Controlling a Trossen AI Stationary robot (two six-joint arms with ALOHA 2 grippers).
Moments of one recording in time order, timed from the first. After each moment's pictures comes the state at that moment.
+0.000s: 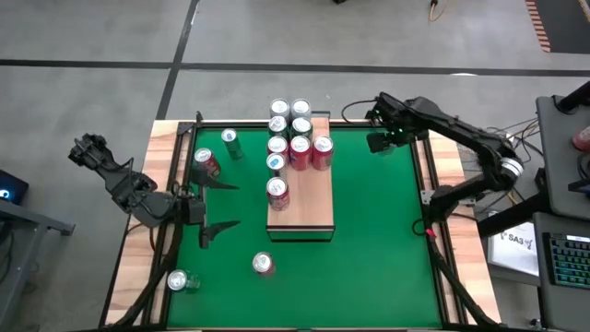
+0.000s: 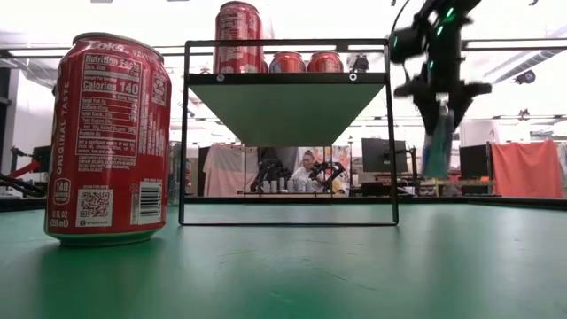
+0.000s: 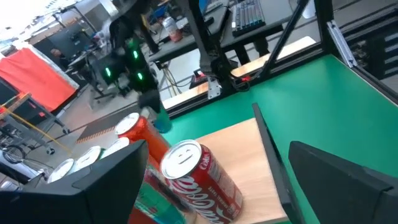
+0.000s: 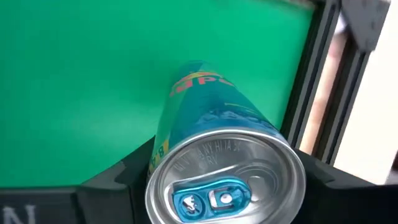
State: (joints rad) left arm -0.64 0.95 1.07 -0.47 -0.77 0.22; right arm -0.75 1.37 1.19 -1.21 0.17 0.54
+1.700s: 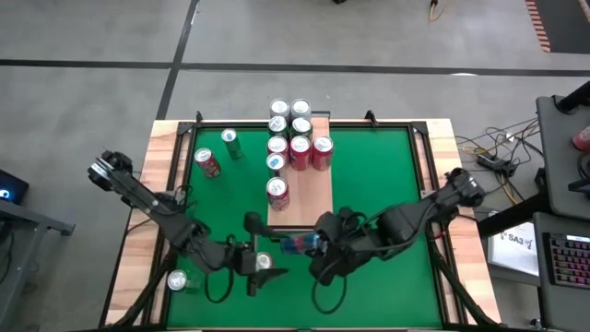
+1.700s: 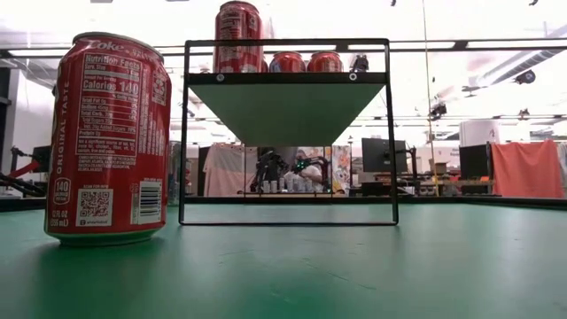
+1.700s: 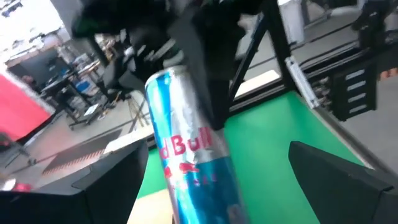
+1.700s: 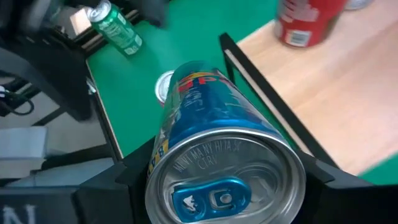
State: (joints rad) left arm -0.64 1.45 1.08 0.16 -0.68 0.28; right arm 0.49 1.84 2.02 -1.10 0.39 0.97
